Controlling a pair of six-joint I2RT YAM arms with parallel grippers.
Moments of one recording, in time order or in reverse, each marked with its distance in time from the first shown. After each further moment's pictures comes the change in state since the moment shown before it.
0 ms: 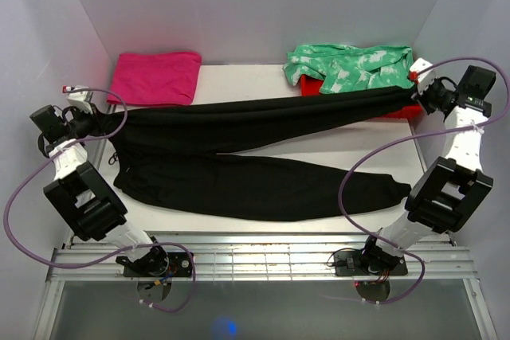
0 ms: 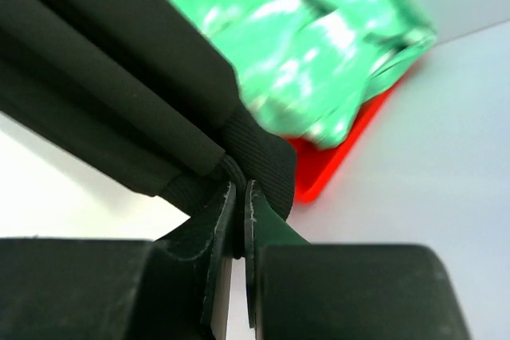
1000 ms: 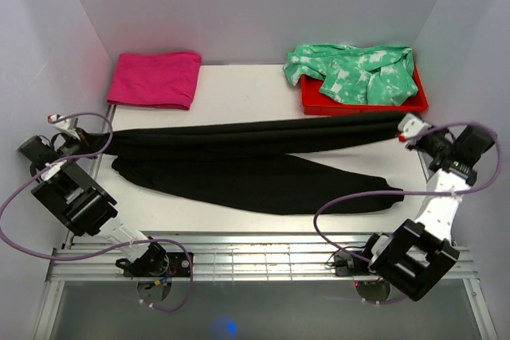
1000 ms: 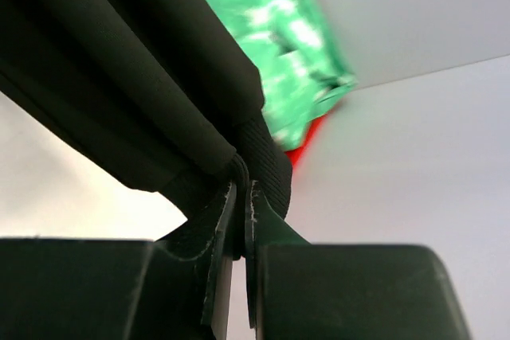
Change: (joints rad) left arm 0.173 0.119 -0.126 0.246 0.322 -0.088; right arm -0.127 -0.462 -0.508 0.340 -0.222 -0.156
